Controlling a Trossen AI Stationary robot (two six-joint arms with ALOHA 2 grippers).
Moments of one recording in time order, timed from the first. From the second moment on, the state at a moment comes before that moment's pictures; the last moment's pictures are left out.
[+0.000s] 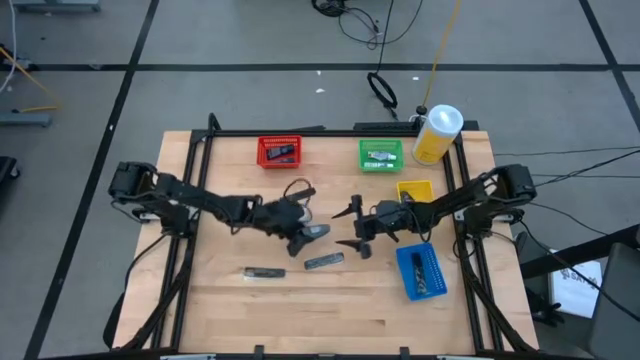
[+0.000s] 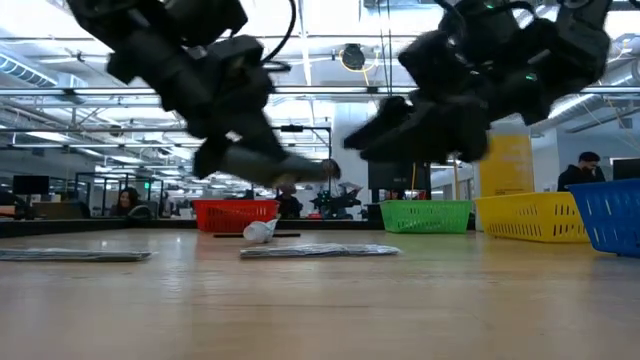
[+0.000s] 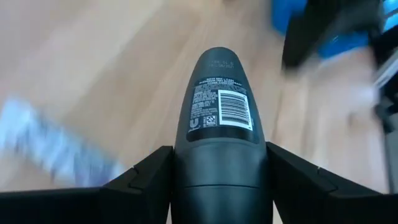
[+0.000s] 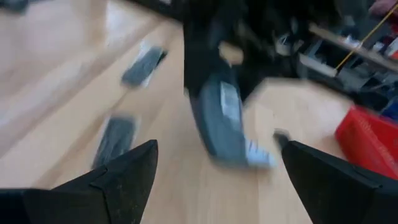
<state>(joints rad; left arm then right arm) -0.07 1.55 0.73 0.17 0.03 -0.63 0.07 1.65 0.56 0.80 0.00 -0.35</state>
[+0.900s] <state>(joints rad) 0.10 1.55 0.73 0.39 0.21 -0.53 0.02 1.67 0.75 0.58 0.10 -0.49</state>
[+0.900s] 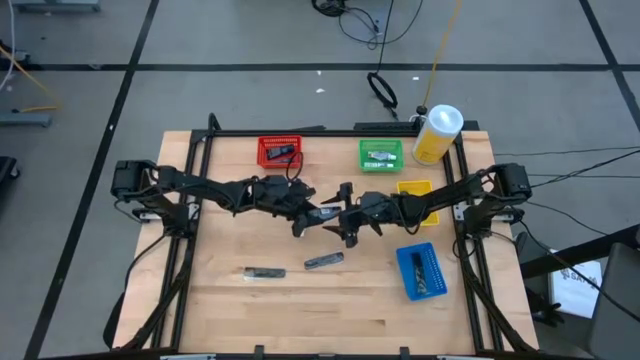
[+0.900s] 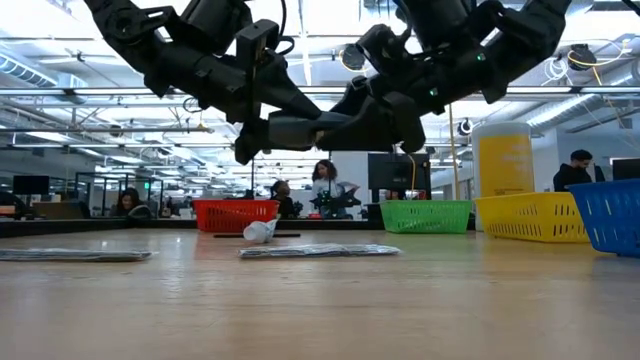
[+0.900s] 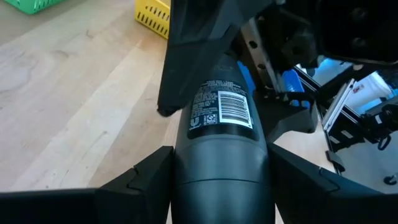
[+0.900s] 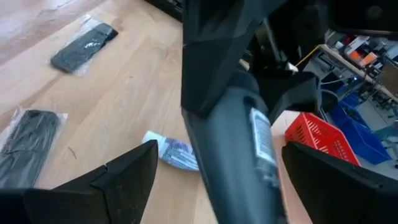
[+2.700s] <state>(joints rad) 0.09 1.55 0.70 0.20 -0.01 -0.40 -0.01 1.67 0.75 0.39 -0.34 -0.29</state>
